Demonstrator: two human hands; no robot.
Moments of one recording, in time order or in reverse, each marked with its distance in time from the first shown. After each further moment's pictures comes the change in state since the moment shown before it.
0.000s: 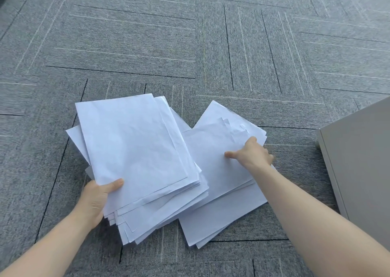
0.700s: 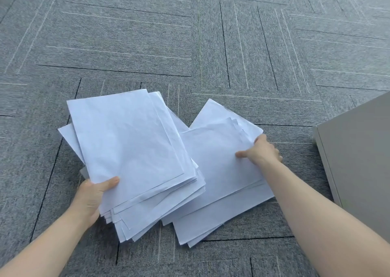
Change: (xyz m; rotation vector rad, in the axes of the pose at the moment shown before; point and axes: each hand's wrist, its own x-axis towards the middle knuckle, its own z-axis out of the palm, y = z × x) left_hand 0.000 0.004 0.006 -0.032 0.008 0.014; right_hand 0.017 0.027 -0.015 0.077 -0.011 0.092
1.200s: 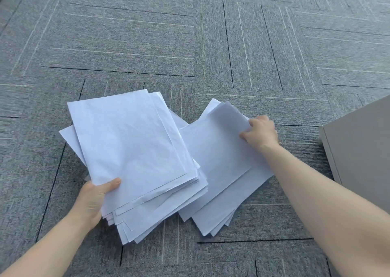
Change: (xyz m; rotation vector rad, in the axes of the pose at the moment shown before) left_hand 0.000 0.001 -0.006 -0.031 -0.001 0.002; right_hand 0.021 -0.031 -0.014 -0.042 0.154 -0.403
